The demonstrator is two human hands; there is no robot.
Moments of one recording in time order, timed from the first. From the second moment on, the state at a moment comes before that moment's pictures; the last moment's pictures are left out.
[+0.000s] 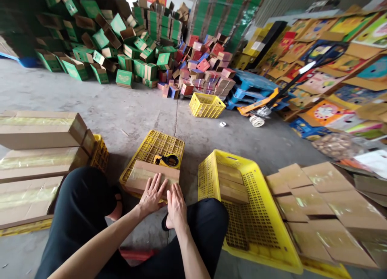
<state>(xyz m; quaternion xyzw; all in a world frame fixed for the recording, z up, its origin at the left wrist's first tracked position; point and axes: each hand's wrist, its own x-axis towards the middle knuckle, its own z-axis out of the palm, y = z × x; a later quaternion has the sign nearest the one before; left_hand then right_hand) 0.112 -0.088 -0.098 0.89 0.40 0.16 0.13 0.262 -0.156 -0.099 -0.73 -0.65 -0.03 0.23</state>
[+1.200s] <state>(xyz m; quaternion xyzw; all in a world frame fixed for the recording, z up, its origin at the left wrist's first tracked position) 0.059 -0.064 -0.081 0.88 0.44 0.15 0.13 0.269 -0.151 -0.115 -0.72 -0.65 -0.05 0.23</state>
